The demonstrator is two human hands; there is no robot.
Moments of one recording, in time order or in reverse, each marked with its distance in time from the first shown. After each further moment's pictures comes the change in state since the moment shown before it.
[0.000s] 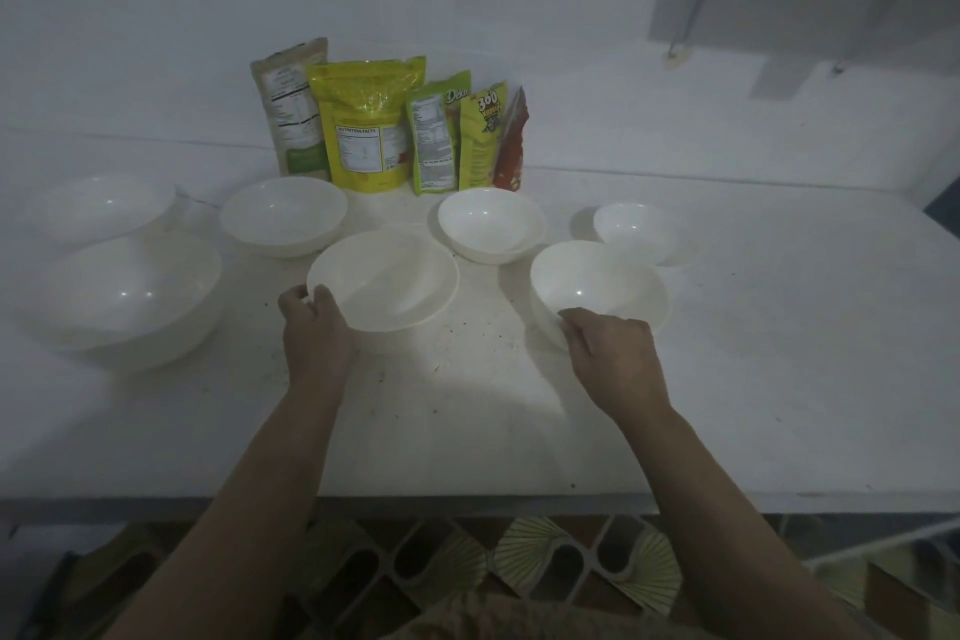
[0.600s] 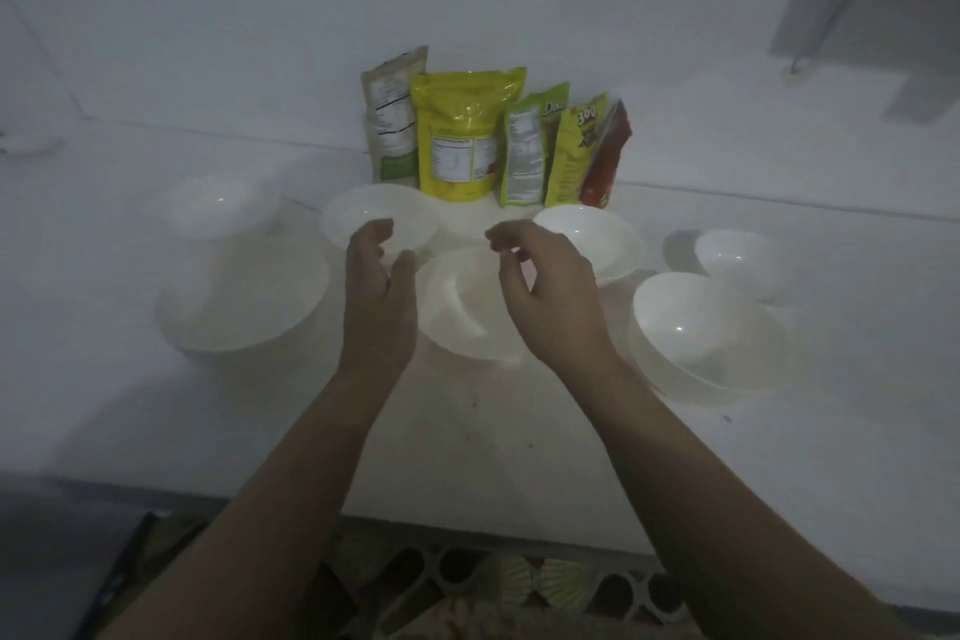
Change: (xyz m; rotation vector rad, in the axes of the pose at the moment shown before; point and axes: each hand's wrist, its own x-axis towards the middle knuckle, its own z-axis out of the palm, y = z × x) left_hand 0.034 0.036 -0.042 -0.130 -0.096 0.457; right_hand 0.081 -0.170 -0.002 0.620 0.151 -0.206
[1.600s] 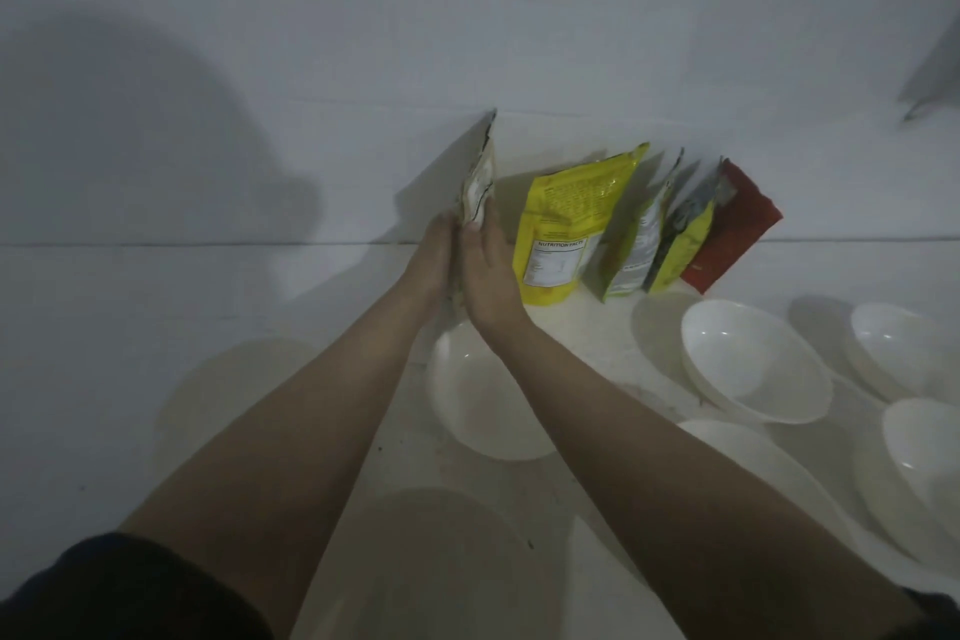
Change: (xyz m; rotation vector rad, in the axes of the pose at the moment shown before) left_hand 0.339 -0.118 0.028 -0.263 -0.649 -0.389; right_hand 0.245 0.039 0.296 0.285 0.162 0.515
